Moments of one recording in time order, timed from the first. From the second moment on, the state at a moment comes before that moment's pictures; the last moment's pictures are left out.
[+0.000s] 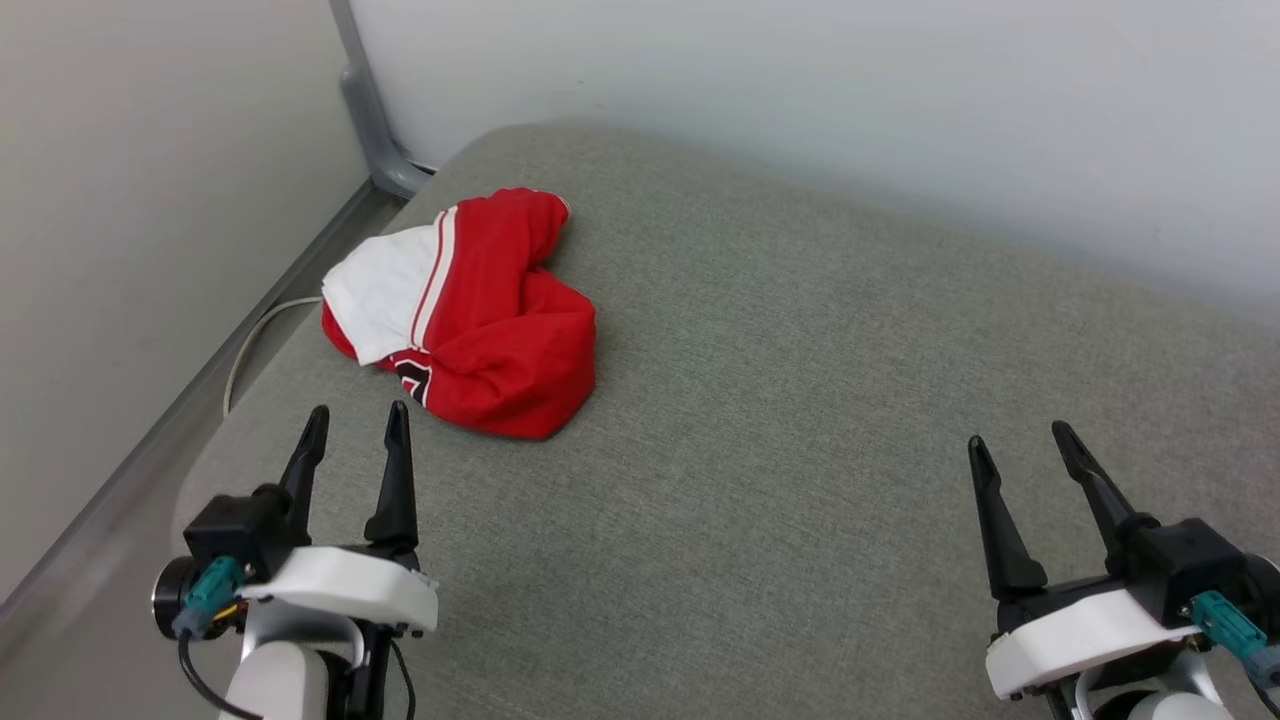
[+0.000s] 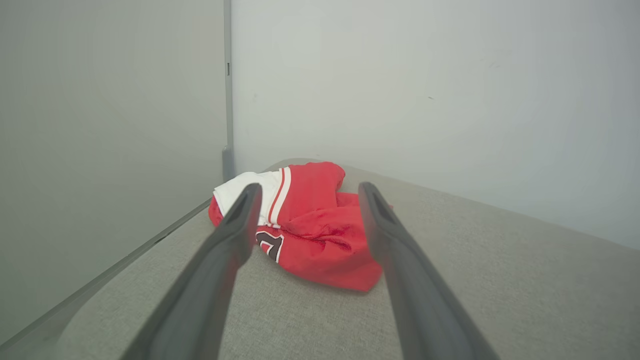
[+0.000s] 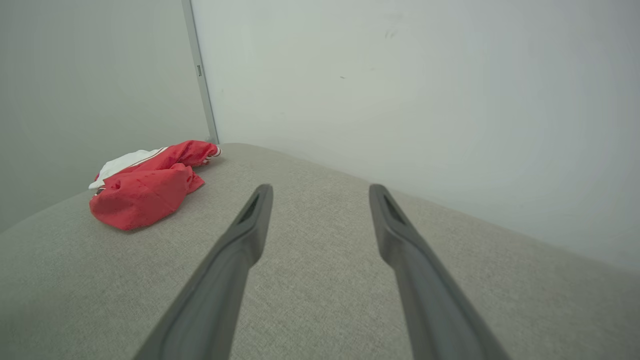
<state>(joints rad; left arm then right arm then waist) -0.16 0.05 0.06 0.23 -0.19 -0.13 -0.26 0.00 -0.05 0.00 -0.04 0.04 0.13 -0.11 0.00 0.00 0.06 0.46</state>
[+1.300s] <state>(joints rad) -0.84 0.55 -0.14 0.91 -0.70 -0.13 0.64 -0.24 -0.07 0.05 0.02 0.06 0.13 -0.16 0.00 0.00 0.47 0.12</state>
